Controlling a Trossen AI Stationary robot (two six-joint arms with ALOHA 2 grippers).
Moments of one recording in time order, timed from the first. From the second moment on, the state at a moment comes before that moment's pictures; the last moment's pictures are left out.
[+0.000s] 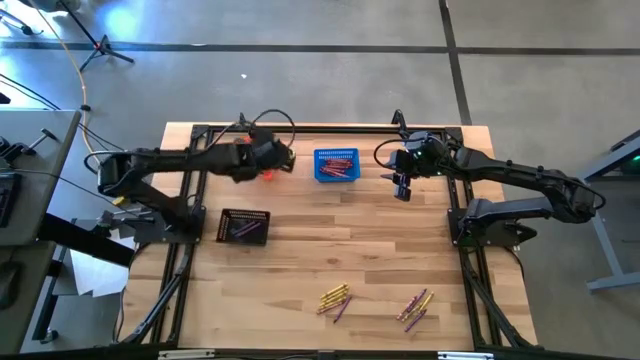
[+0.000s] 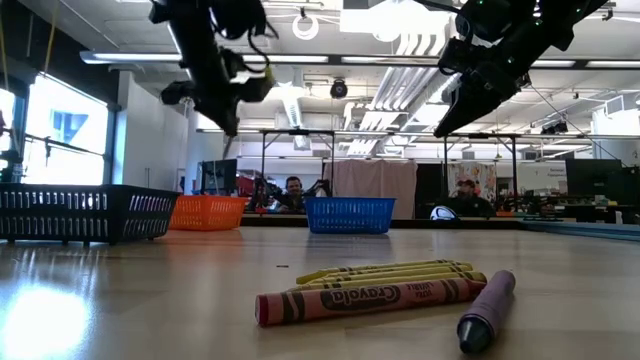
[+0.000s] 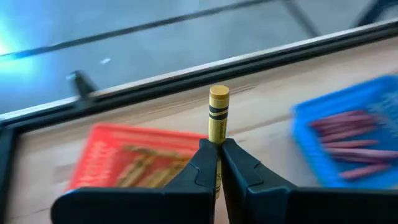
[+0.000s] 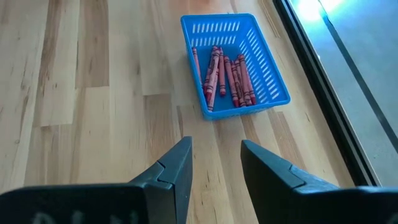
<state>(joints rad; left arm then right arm) 0.26 1.42 1.06 -0.66 -0.73 -0.80 -0.46 1.05 0.74 -0.44 -0.08 -0.32</state>
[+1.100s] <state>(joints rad) 0.41 1.50 1.15 -0.69 0.51 -0.11 -0.46 1.05 0.74 -0.44 -0.07 -0.13</state>
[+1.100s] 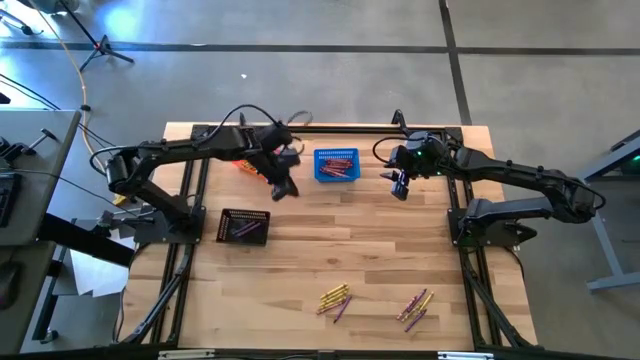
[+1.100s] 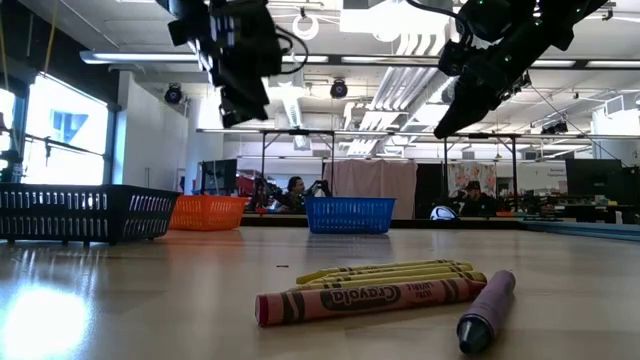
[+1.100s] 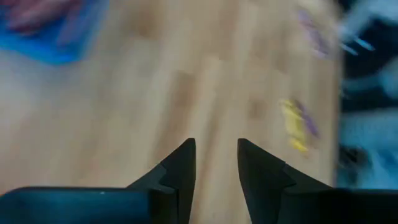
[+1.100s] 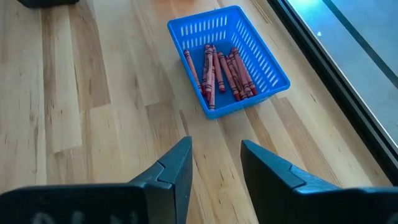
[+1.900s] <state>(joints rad) -0.09 1.52 1.14 -0.49 -0.09 -0.18 -0.46 1.05 0.74 -0.55 -0.07 0.04</state>
